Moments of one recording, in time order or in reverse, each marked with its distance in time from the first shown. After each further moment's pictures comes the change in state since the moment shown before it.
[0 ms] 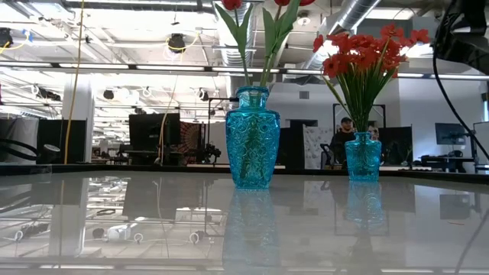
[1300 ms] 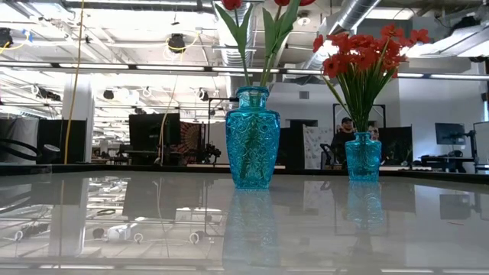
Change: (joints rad) left arm -0.044 -0.227 -0.092 -0.023 0.061 0.304; right arm -0.995 0.028 -0.003 0.179 -0.383 -0.588
